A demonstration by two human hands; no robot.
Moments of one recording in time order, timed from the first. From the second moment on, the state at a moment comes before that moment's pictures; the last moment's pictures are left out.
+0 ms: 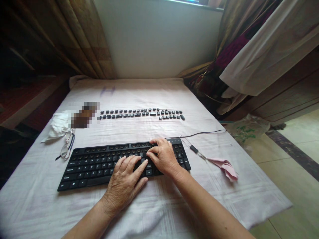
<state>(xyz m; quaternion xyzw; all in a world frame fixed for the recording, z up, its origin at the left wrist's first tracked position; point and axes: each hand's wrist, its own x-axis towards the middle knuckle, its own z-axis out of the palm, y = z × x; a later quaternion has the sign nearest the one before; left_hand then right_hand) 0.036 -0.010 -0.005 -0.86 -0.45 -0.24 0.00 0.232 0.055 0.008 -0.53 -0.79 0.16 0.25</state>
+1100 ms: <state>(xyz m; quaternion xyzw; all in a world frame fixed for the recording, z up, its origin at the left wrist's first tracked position) 0.022 -0.016 -0.007 -0.85 -0.45 -0.28 0.00 0.238 0.022 0.014 -0.45 -0.83 0.04 0.31</state>
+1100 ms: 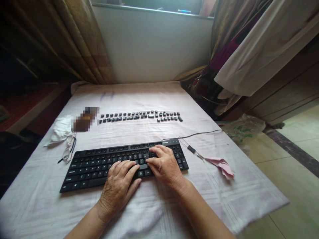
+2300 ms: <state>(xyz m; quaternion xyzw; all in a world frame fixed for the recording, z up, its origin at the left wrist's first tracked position) 0.023 0.001 -0.007 -0.88 -0.43 -0.21 0.05 0.241 0.061 0.034 -0.42 -0.90 0.10 0.08</state>
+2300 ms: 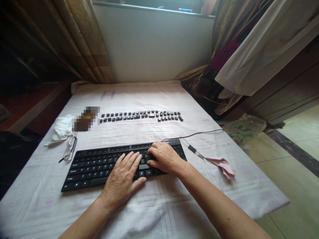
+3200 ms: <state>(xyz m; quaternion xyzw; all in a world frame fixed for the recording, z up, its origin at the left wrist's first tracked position) 0.021 -0.004 -0.002 -0.89 -0.39 -0.21 0.03 0.241 0.043 0.027 -0.48 -0.85 0.15 0.15</state>
